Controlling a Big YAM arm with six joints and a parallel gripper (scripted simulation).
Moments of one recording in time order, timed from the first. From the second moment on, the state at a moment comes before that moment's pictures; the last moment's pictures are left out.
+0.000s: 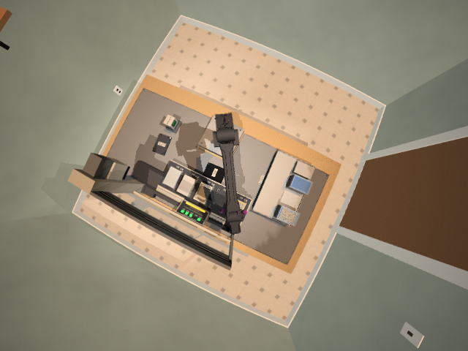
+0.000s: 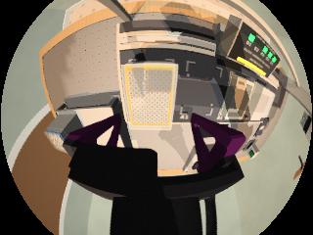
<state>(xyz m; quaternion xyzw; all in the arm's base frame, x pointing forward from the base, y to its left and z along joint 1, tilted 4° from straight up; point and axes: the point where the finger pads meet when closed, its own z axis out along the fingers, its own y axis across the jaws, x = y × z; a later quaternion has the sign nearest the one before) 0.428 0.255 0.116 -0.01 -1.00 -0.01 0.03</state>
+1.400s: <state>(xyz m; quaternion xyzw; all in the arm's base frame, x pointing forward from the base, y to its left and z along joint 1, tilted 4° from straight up) 0.426 0.268 0.126 -0.01 -1.00 -0.01 0.04</state>
